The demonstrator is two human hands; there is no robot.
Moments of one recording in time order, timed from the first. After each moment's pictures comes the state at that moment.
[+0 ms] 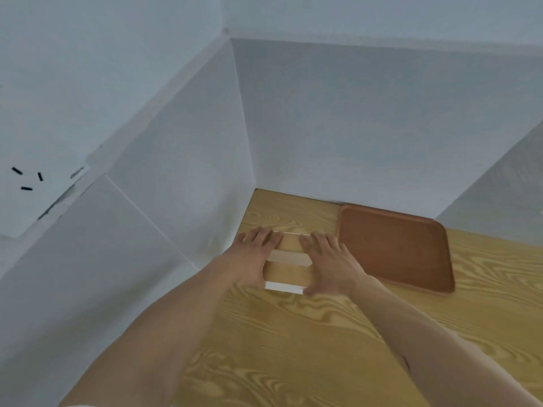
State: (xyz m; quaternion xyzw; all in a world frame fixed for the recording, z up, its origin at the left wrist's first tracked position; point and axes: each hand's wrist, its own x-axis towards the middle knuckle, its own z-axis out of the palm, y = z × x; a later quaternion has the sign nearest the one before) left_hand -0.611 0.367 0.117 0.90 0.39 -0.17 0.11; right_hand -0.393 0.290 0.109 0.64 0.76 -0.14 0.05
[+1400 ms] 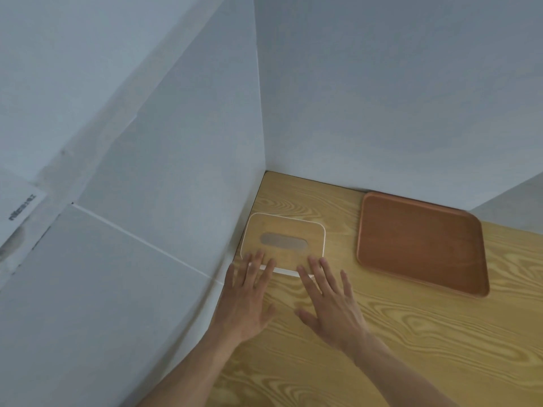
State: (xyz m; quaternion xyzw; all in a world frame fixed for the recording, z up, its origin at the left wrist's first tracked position) left_hand -0.677 0.302 0.034 0.86 0.49 -0.08 0.12; right_hand -0.460 0.240 0.043 0.65 0.74 -0.16 0.06
